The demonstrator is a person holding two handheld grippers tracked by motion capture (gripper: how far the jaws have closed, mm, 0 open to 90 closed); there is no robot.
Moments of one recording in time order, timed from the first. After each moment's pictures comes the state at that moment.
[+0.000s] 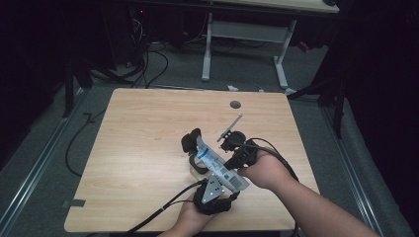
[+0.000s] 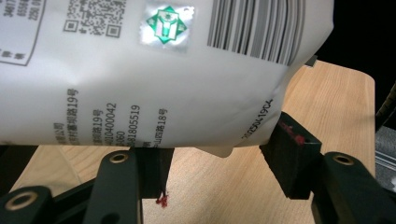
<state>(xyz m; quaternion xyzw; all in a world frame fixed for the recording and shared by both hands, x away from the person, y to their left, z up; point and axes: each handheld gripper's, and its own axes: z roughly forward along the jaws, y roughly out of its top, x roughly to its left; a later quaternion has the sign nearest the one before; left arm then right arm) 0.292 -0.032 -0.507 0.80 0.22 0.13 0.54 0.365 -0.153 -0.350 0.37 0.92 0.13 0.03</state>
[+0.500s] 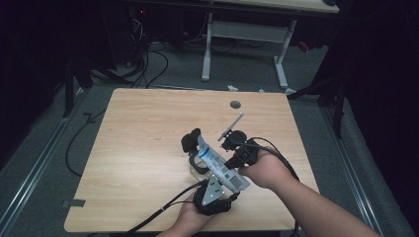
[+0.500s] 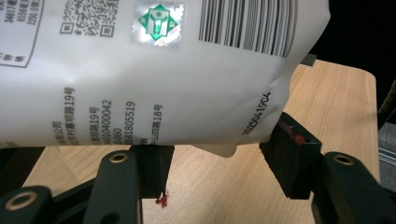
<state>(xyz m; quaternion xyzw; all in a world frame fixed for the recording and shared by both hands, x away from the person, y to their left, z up) 0.290 -0.032 -0.508 0.80 0.20 0.14 0.55 0.365 -0.155 -0.348 0.37 0.92 0.13 0.03</state>
